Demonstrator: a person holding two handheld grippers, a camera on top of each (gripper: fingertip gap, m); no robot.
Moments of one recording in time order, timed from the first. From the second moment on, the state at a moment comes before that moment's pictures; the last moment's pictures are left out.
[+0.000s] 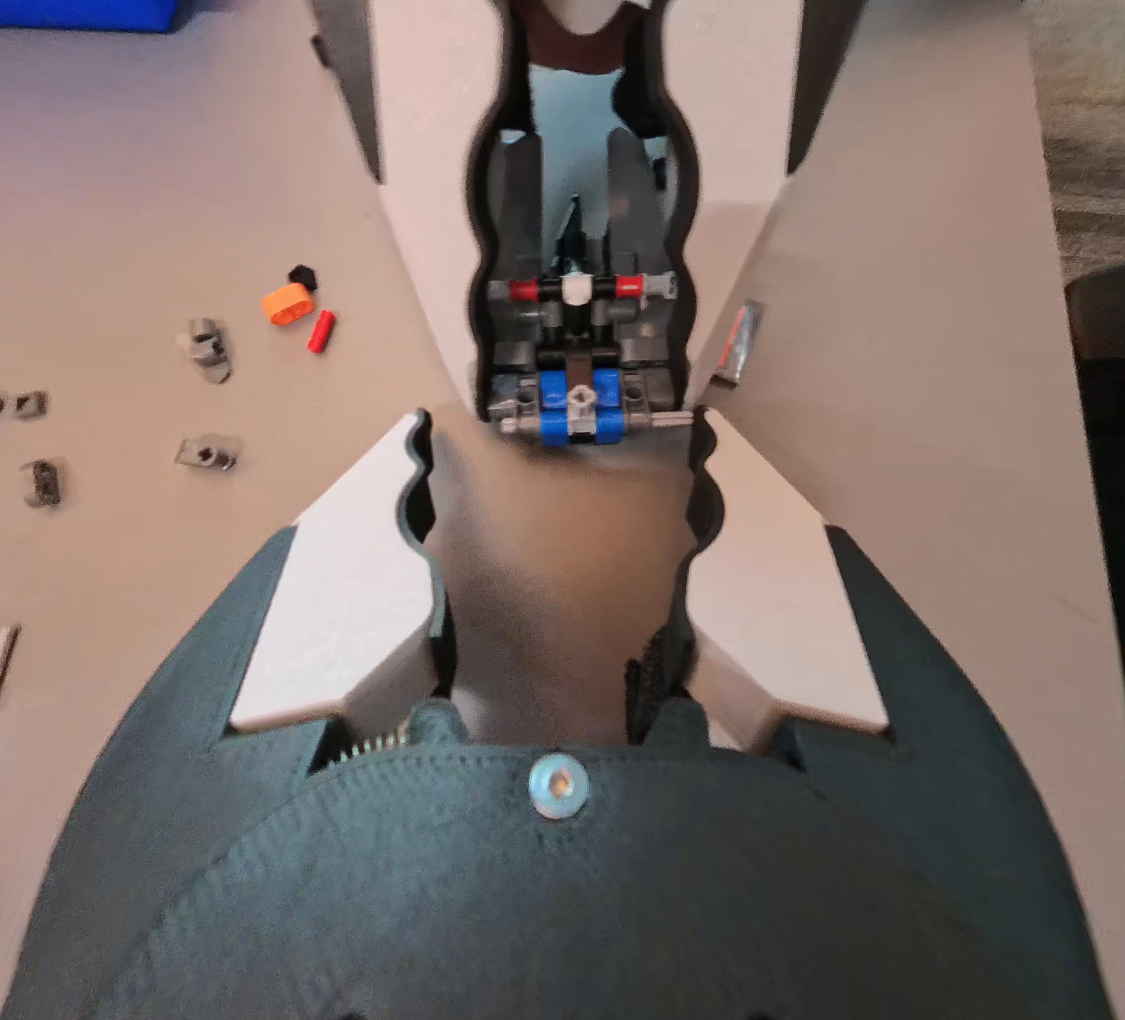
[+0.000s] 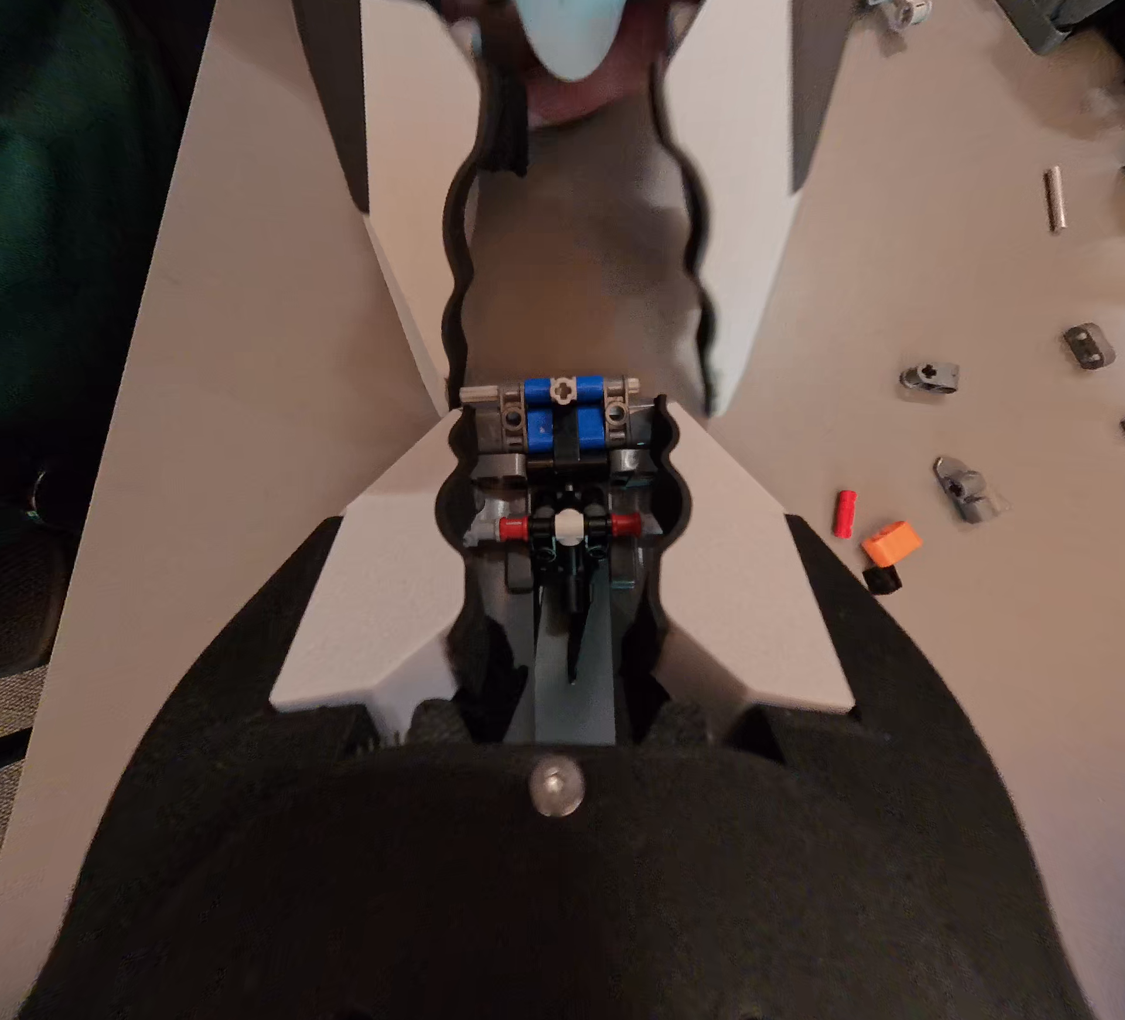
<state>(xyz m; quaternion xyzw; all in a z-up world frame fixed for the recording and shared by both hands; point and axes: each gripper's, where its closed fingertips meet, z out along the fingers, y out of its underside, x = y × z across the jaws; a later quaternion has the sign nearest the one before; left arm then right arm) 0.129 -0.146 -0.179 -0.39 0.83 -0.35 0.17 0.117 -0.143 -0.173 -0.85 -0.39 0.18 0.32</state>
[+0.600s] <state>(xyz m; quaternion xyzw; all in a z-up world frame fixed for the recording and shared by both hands) 0.128 -0.151 -0.183 -0.35 0.85 -0.35 0.17 0.117 -0.143 -0.173 -0.85 -0.39 0.17 0.32</state>
